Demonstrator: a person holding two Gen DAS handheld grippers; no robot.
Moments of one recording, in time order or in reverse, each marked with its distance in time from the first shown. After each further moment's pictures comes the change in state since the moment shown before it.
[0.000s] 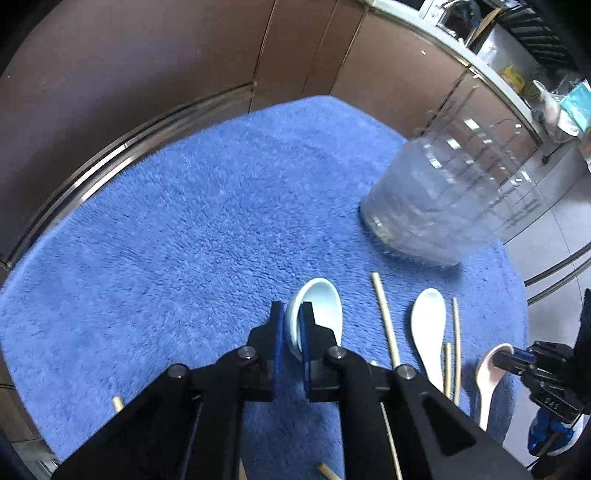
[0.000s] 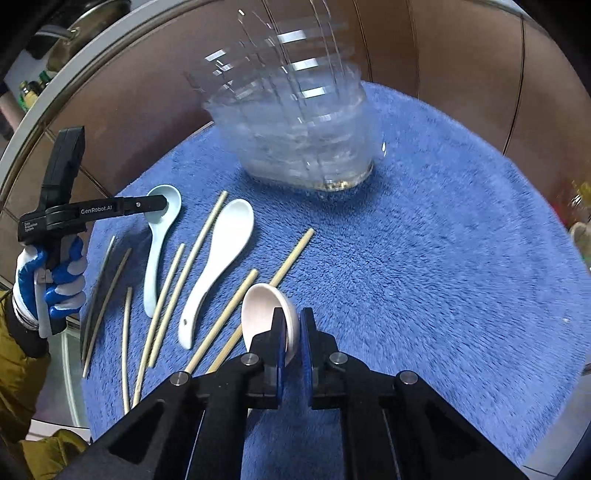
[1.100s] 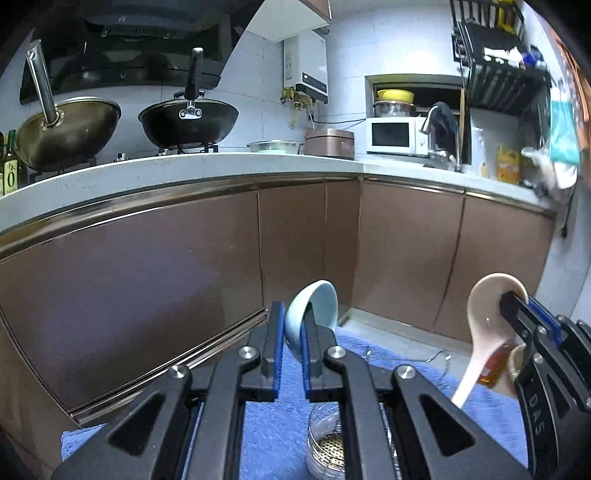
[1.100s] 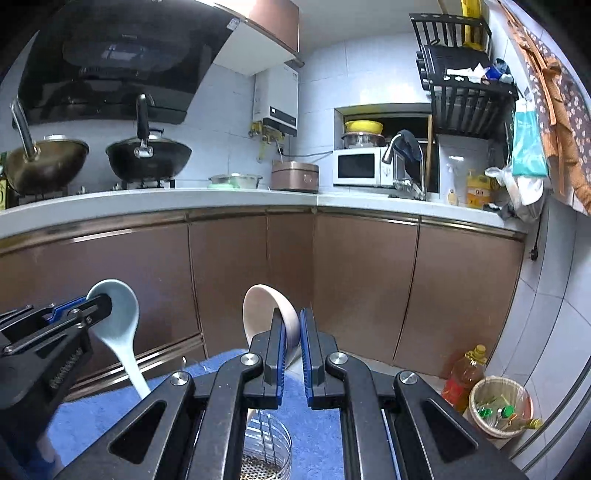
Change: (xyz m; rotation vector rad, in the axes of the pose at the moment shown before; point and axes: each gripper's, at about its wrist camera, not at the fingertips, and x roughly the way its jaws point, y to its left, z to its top) left arm -0.077 -0.142 0.090 0.114 -0.715 0.301; right arm -0.076 0.046 0.138 0.006 -0.841 -0.499
